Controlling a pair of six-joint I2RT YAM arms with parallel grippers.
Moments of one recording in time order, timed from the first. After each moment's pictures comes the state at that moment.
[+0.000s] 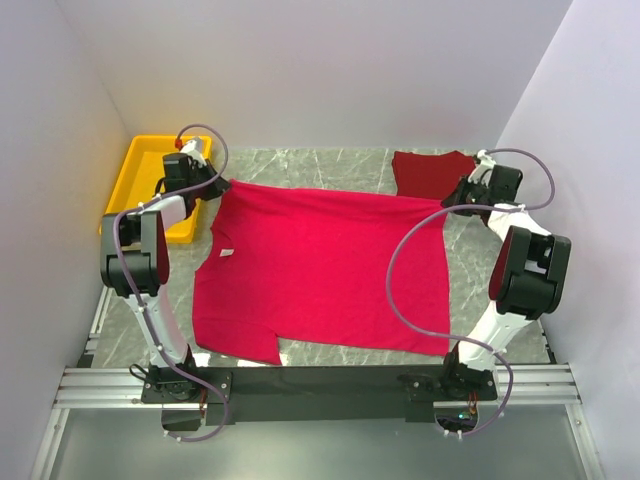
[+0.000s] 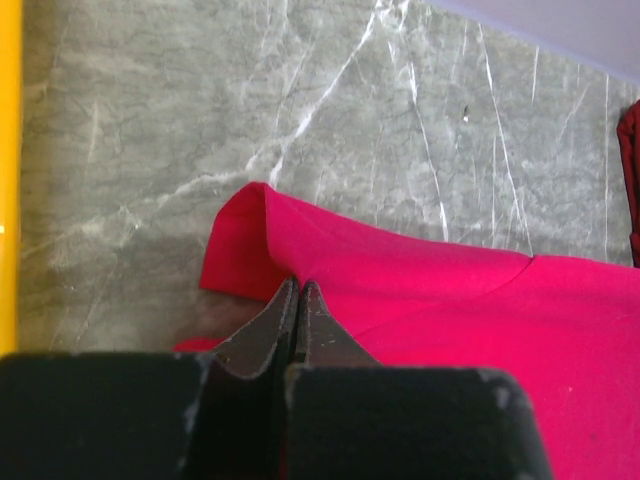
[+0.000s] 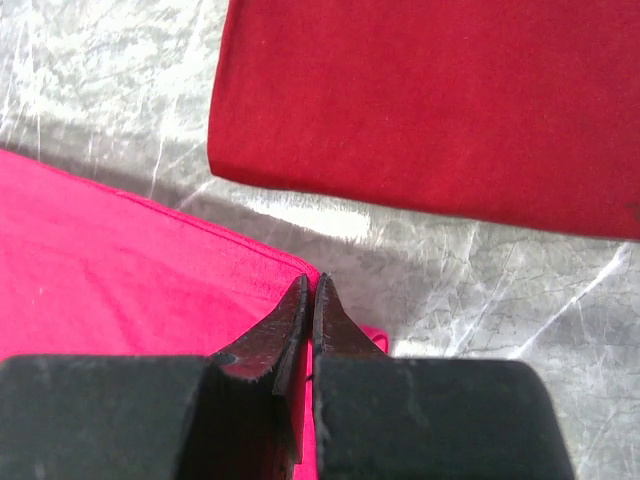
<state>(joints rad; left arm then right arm) 0.07 1.97 1.26 0.21 0.41 -0.38 -0.28 1.79 1.16 -0.06 -0.52 0.05</state>
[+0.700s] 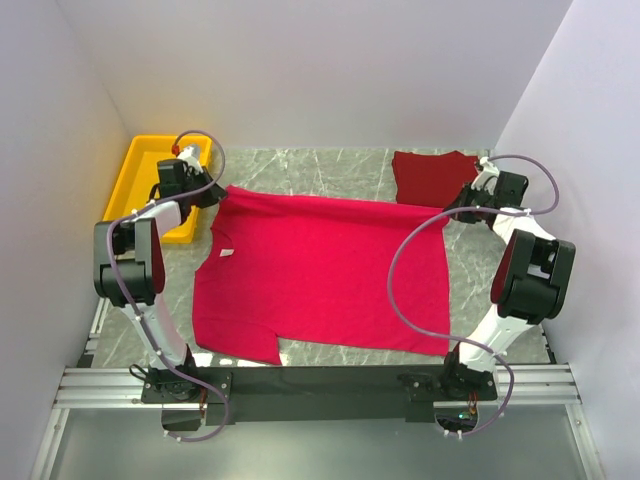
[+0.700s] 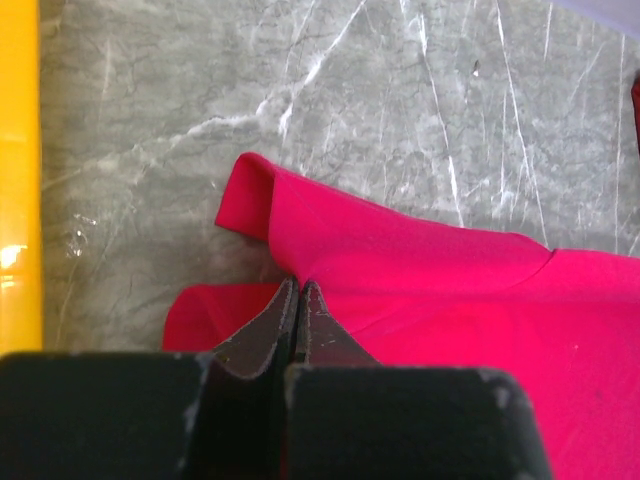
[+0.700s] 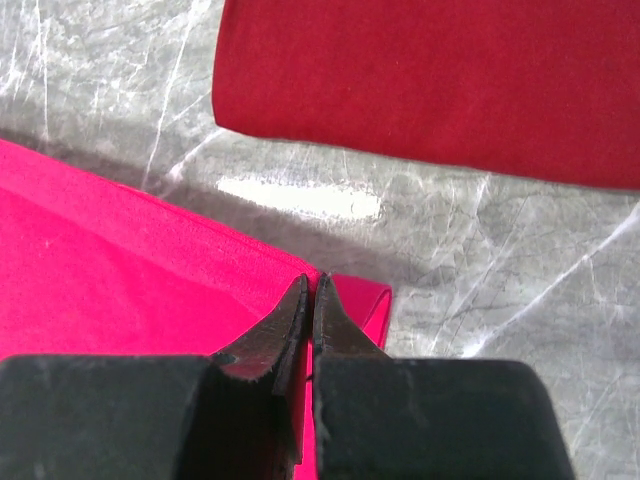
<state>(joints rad) 0.09 1.89 1.18 0.15 0.43 -0.34 -0.32 1.76 1.12 -0.12 -0.59 -0.02</state>
